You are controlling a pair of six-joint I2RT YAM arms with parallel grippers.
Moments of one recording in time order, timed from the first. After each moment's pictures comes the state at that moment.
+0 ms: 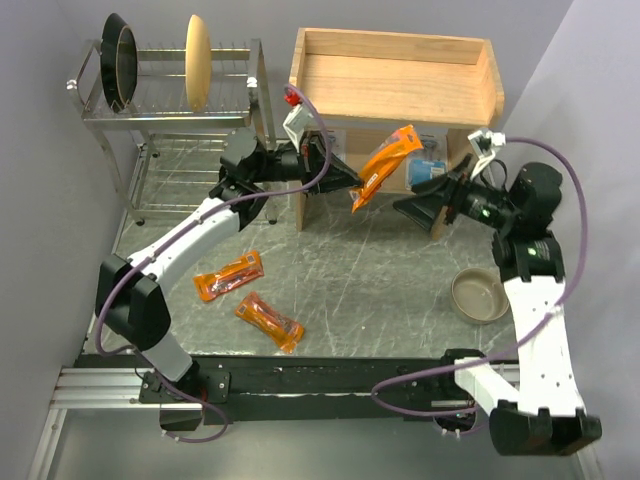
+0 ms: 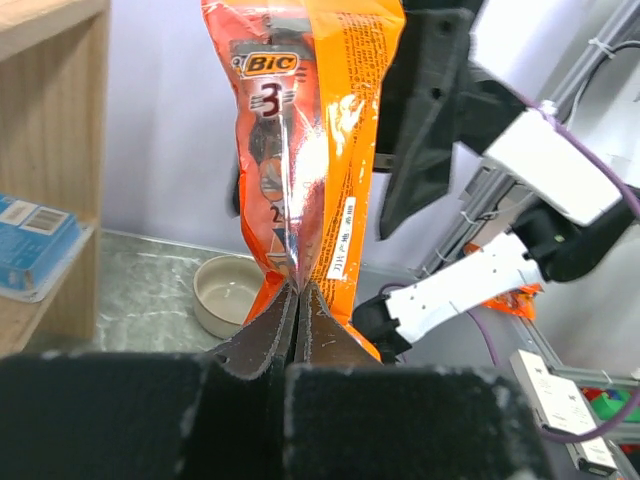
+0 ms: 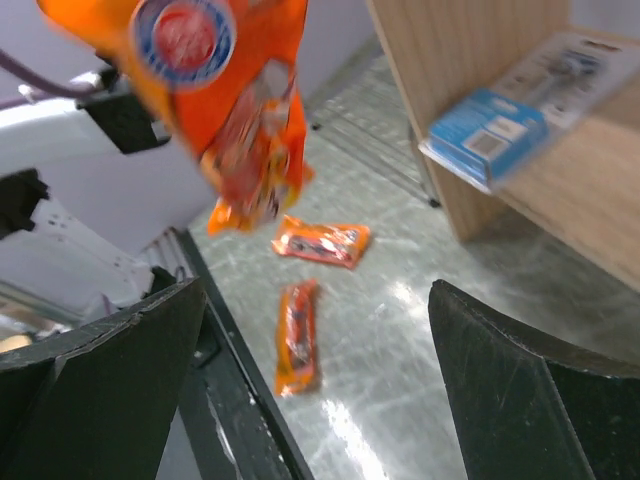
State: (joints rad) left arm -0.58 1.62 1.44 0.60 1.03 -0.71; right arm -0.04 0.95 1.23 -0.38 -1.01 0.35
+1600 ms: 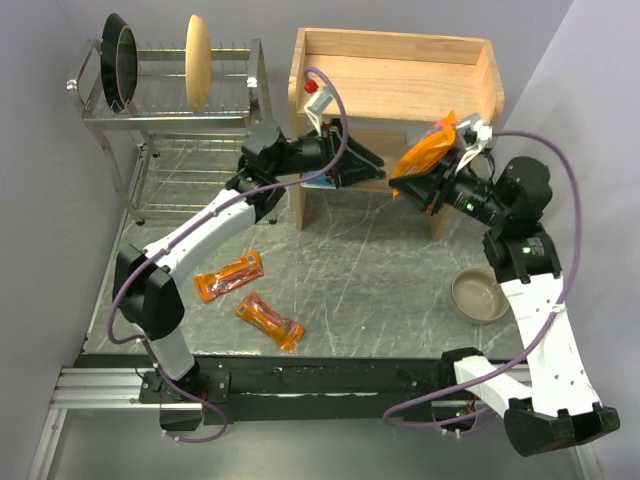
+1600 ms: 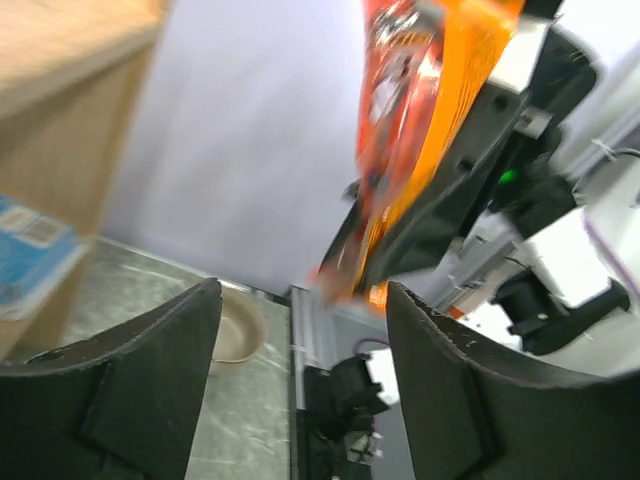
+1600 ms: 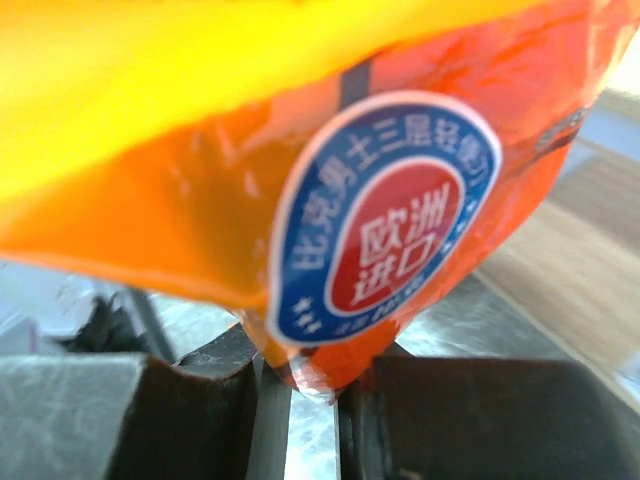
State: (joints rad) left arm -0.65 1.72 1.61 0.49 0.87 -0.82; right arm 0.15 0.98 1.29 -0.29 -0.76 0.26
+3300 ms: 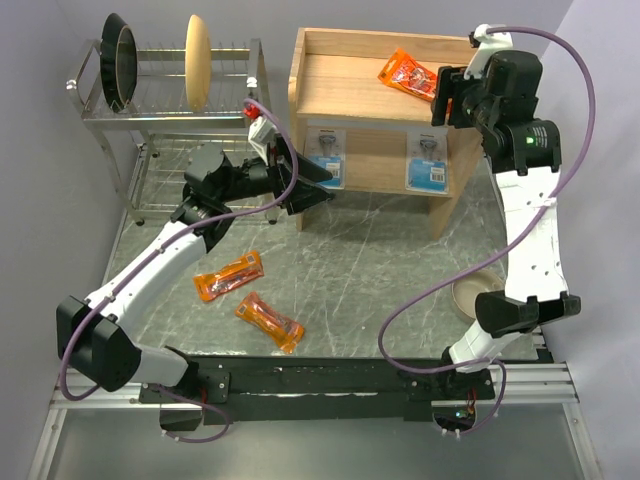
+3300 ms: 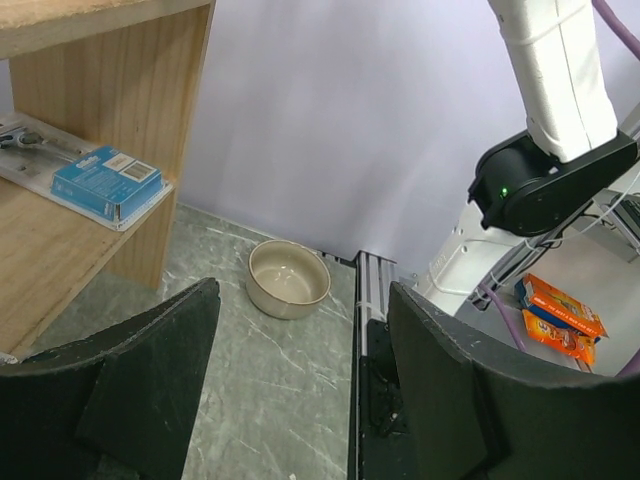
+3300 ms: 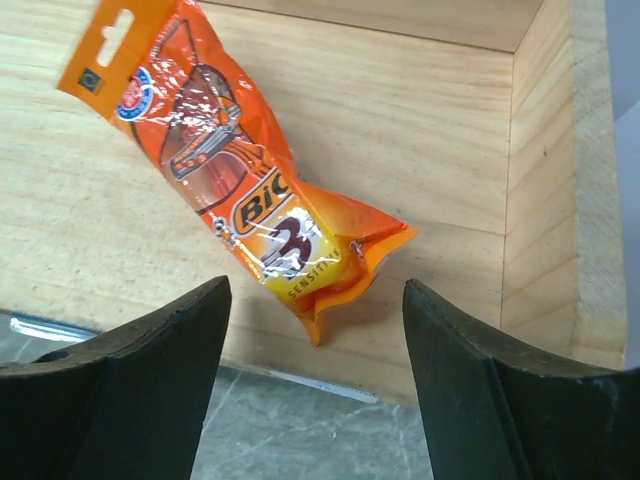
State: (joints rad) left arm -0.51 1.36 1.25 0.41 0.89 -0.59; right arm 0.13 1.63 2.26 -0.92 0.04 -0.02
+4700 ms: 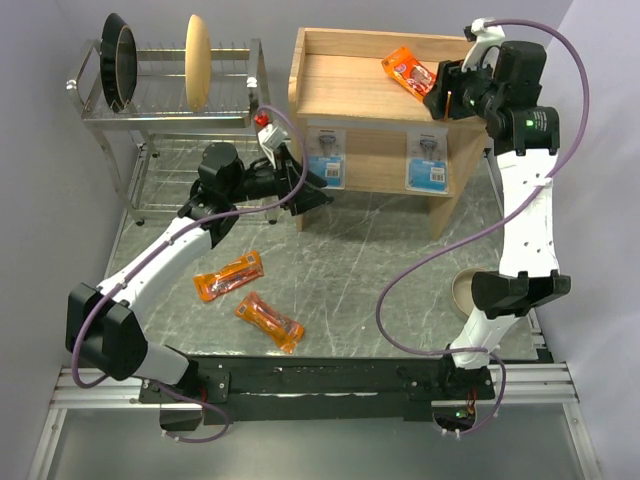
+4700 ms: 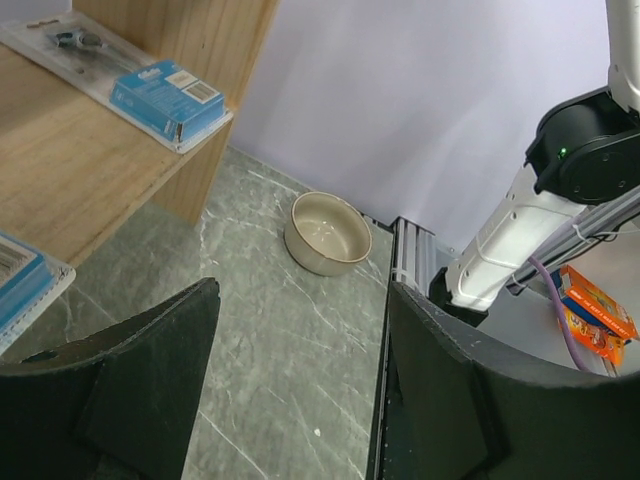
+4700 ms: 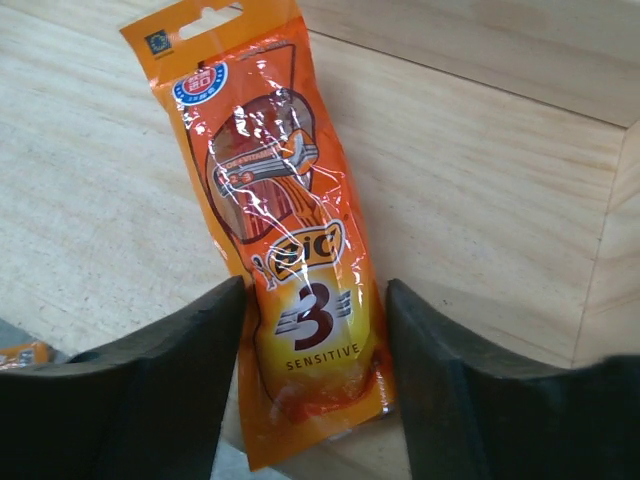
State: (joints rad) left arm -0.48 1.42 1.22 0.29 0.87 -0.49; right arm 0.03 1.76 2.37 -0.92 -0.30 -0.07
